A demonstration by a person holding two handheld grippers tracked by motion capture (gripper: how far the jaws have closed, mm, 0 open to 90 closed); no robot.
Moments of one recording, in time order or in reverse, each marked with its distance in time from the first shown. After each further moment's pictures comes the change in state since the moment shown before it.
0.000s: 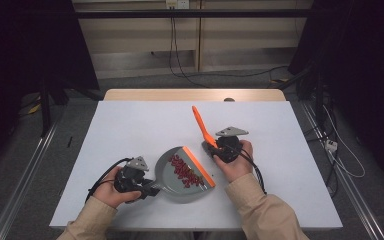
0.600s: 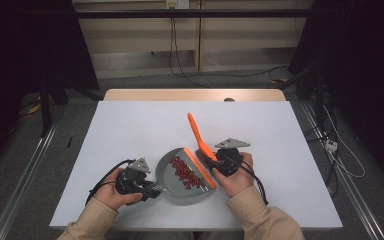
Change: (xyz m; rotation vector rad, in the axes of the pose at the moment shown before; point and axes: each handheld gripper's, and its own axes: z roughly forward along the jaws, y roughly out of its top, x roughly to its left) left arm -0.004 0.002 0.002 0.012 0.008 0.000; right arm 0.027 -0.019 -0.024 0.010 0.086 0.070
